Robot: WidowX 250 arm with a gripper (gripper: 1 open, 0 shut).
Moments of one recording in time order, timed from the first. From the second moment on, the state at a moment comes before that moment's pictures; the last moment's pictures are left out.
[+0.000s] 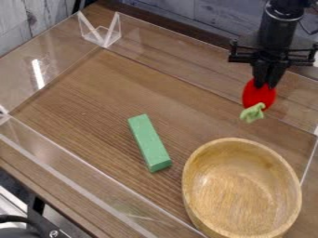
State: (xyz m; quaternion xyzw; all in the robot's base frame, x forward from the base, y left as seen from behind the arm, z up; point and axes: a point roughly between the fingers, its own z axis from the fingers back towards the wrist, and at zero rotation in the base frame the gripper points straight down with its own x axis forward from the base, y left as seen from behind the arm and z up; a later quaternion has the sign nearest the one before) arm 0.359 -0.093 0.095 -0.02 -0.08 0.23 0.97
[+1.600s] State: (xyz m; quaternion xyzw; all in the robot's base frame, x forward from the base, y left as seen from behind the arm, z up) arm 0.360 -0.088 0.027 0.00 -0.06 0.39 0.92
